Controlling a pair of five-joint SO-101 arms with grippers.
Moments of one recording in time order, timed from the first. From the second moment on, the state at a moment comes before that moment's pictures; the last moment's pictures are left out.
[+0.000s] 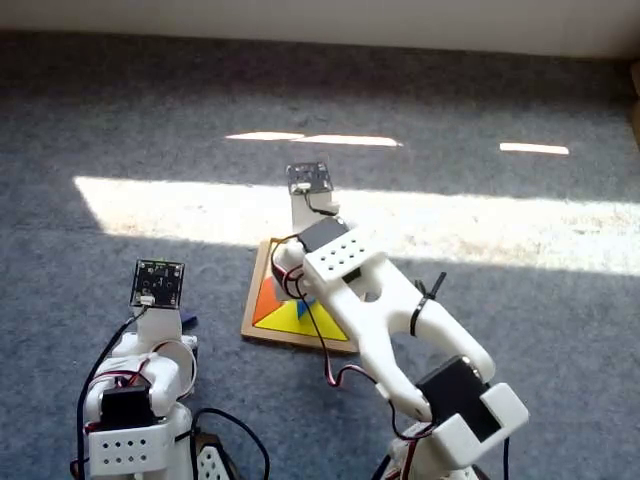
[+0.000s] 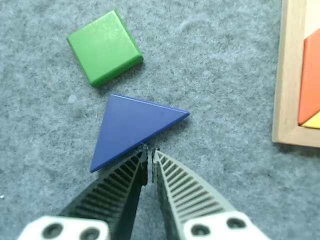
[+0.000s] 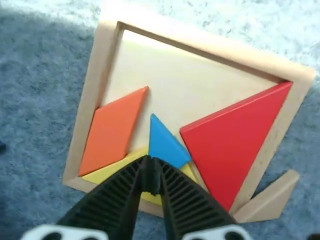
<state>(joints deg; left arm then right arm) -12.5 -102.1 96.0 75.4 -4.3 -40.7 1.3 22.4 62.5 -21.4</state>
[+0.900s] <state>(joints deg) -12.5 -102.1 96.0 75.4 -4.3 -40.4 7.9 22.3 53.9 -21.4</state>
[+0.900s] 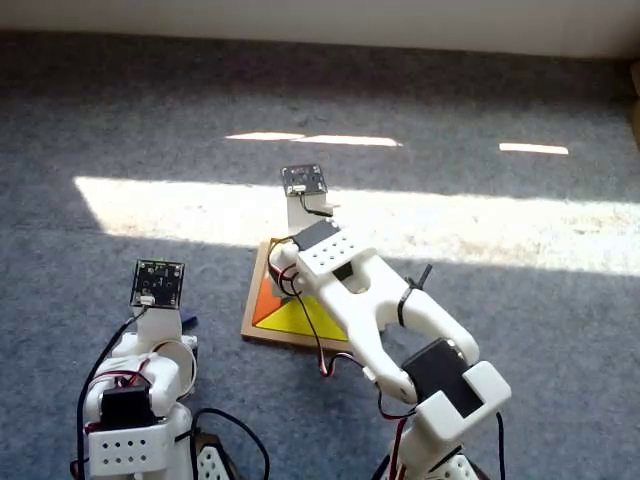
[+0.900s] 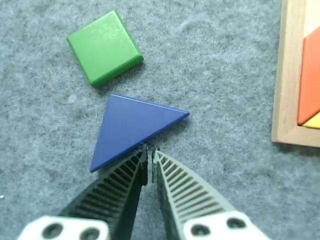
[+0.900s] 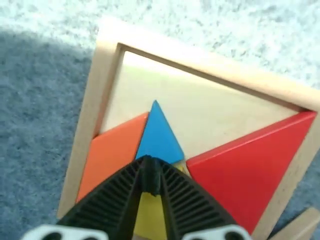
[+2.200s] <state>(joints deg) -12.5 -102.1 96.0 75.4 -4.3 -42.2 1.3 27.8 55.3 -21.2</state>
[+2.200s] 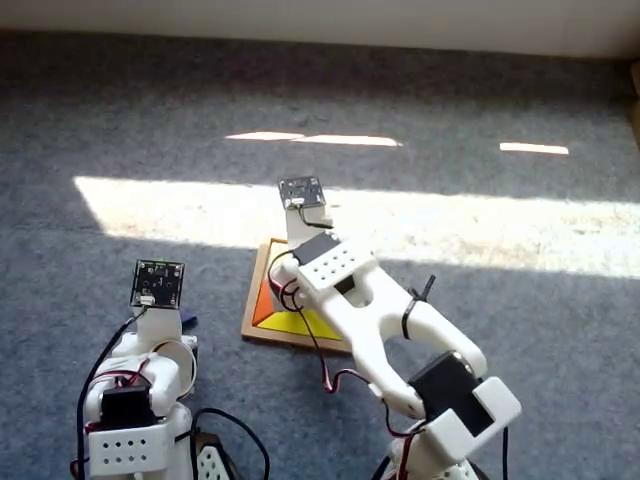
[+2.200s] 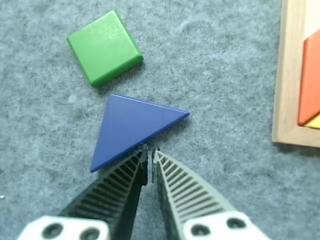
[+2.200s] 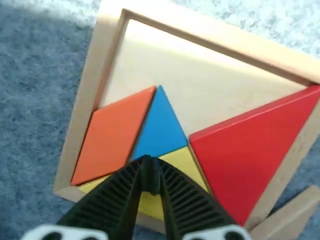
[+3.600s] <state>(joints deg) -12.5 -102.1 96.0 75.4 -4.3 -21.4 -43.4 64.0 61.8 6.4</state>
